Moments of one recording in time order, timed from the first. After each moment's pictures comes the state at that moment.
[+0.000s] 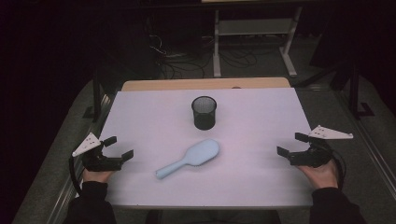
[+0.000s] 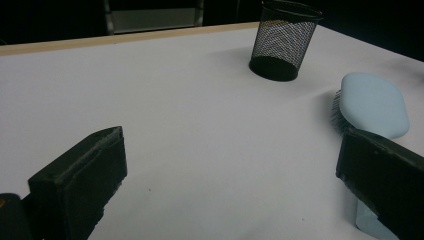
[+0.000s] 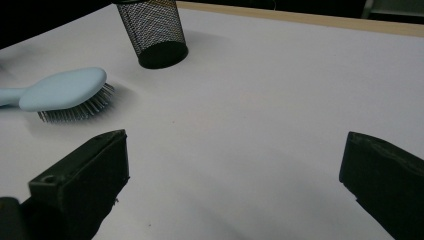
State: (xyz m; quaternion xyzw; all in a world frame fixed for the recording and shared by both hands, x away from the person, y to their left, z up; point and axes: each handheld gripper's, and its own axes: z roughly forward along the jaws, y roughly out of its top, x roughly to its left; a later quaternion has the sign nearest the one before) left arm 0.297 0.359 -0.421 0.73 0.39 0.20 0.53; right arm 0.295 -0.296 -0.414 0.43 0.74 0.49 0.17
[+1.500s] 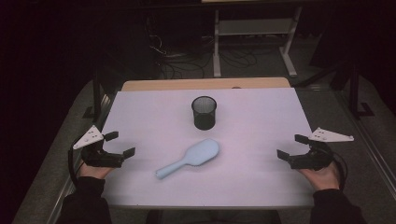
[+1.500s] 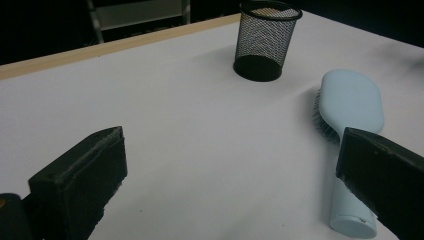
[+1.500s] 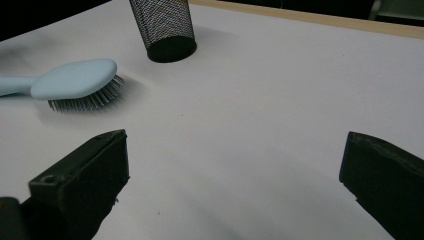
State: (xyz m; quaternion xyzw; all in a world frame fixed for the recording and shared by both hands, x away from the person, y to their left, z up) left arm 0.301 0.340 -0.386 0.77 0.35 0.19 0.50; right arm 0.287 -0.294 -0.413 0.42 0.75 0.49 0.17
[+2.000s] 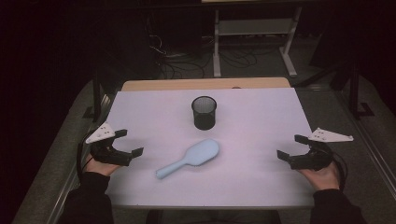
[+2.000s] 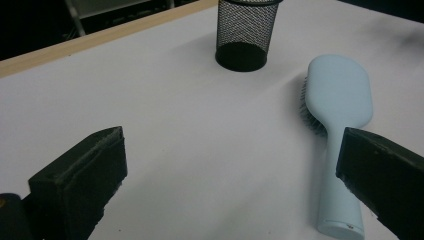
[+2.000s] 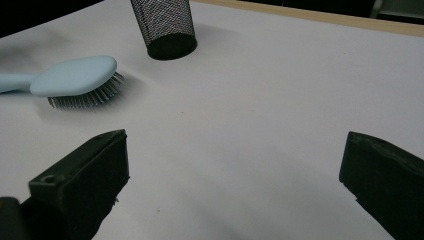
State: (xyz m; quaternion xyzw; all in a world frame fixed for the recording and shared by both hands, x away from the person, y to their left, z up) left arm 0.309 0.316 -0.379 0.80 0.33 0.18 0.47; right arm 0.288 -0.294 -0.414 0.42 0.75 0.48 0.17
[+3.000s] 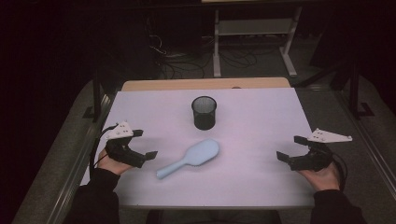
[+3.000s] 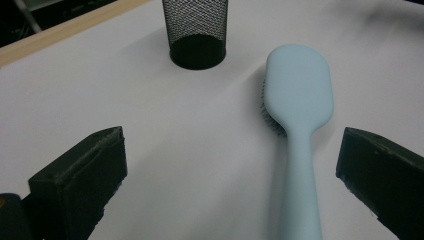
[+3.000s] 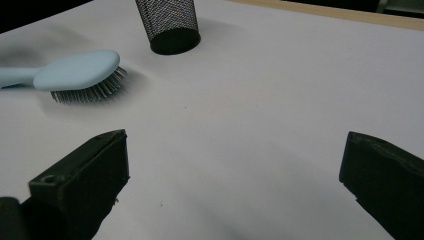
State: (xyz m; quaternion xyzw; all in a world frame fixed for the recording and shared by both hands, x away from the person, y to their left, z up) left arm 0.314 0.276 -0.373 0.84 0.28 0.14 0.44; right arm 0.287 -0.294 -0.415 0.41 0.76 0.48 0.16
